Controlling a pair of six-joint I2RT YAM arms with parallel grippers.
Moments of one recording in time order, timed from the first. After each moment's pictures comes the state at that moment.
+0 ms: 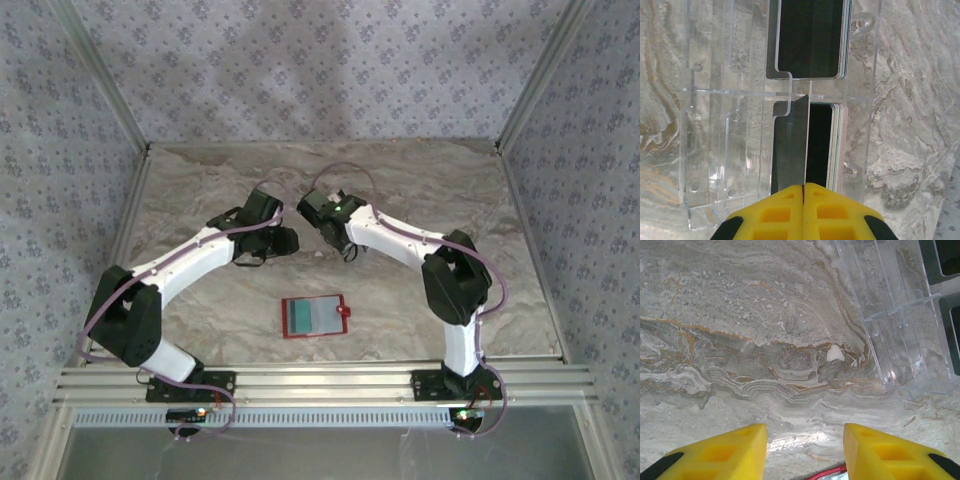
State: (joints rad) left arm -0.58 1.51 1.05 -0.54 0.12 -0.66; right arm 0.80 1.91 1.56 -0.98 0.61 0.13
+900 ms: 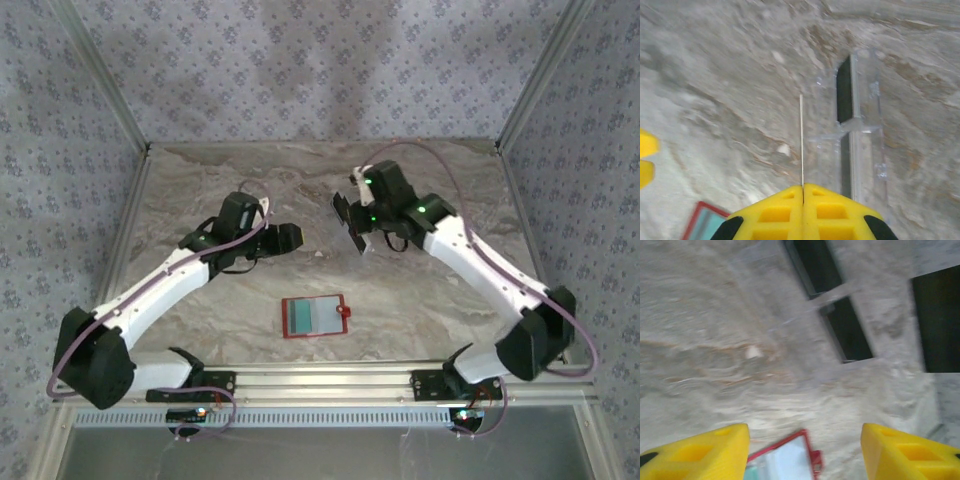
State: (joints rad) left arm -0.56 1.25 0.94 -0.37 0.33 -0.70; right arm 0.59 1.39 1.30 -0.67 -0.06 0.24
